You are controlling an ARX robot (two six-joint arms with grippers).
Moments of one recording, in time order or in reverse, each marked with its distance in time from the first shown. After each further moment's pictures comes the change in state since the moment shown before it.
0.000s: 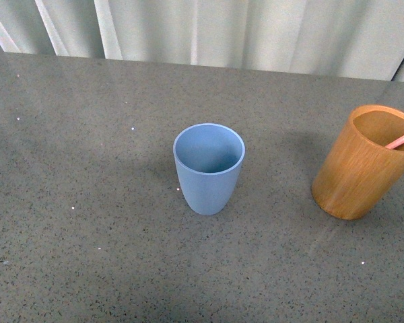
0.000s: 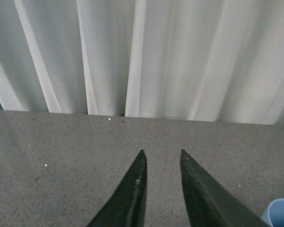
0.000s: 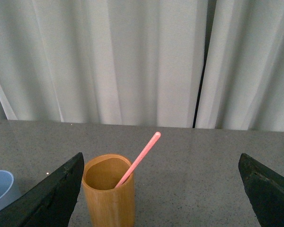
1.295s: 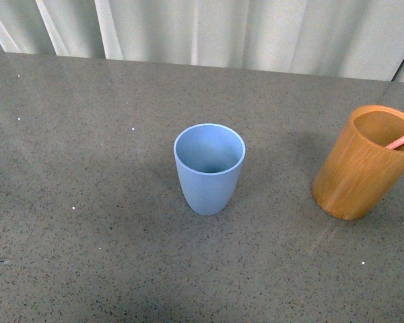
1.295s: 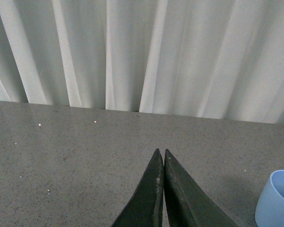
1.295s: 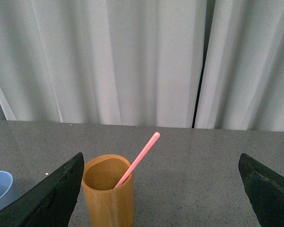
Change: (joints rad) left arm 0.233 -0.742 -0.198 -0.511 0.225 0.010; right arm 0.000 0.000 0.000 0.000 0.000 0.000
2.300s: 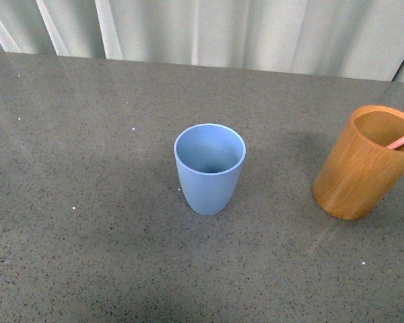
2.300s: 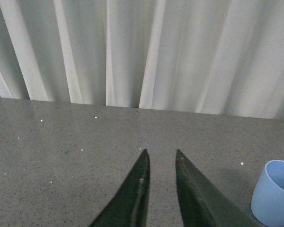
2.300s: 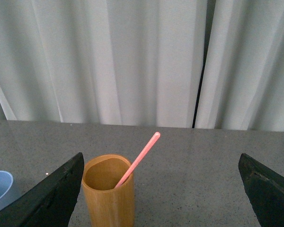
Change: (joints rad) left arm 0.000 -0.254 0.000 -0.261 0.002 0.000; right arm 0.000 0.000 0.000 0.000 0.000 0.000
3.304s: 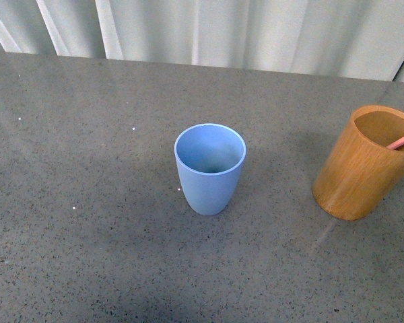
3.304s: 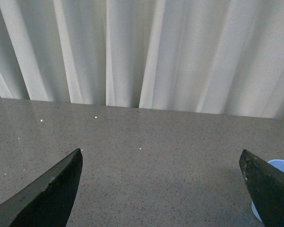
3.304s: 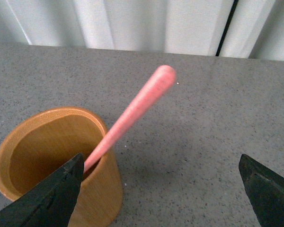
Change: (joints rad) left arm 0.000 -0.001 0.000 0.000 0.000 0.003; right arm -0.079 1.548 0.209 0.987 -0.126 -0.024
